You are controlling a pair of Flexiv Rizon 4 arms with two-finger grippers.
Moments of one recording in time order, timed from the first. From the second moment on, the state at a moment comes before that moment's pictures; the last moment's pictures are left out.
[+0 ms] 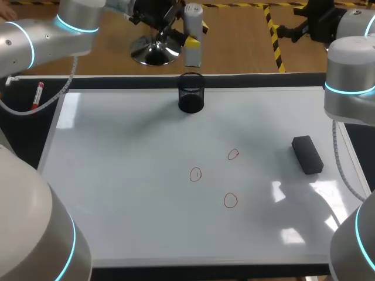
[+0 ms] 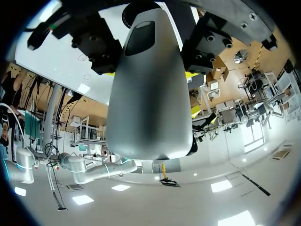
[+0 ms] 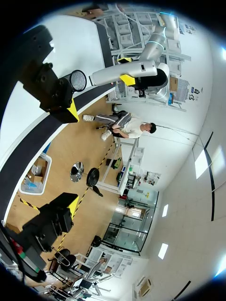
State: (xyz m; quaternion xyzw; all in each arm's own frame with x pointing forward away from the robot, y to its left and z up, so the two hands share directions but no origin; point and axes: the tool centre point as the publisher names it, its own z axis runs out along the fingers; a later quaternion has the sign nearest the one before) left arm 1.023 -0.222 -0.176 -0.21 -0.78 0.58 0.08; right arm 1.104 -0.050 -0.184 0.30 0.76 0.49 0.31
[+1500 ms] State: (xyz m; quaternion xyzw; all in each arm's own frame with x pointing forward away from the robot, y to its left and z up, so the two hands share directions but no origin) left arm 0.930 -0.194 -0.174 -0.13 -0.79 0.59 0.08; right arm 1.104 -0.050 -0.184 0.30 0.76 0.49 0.31
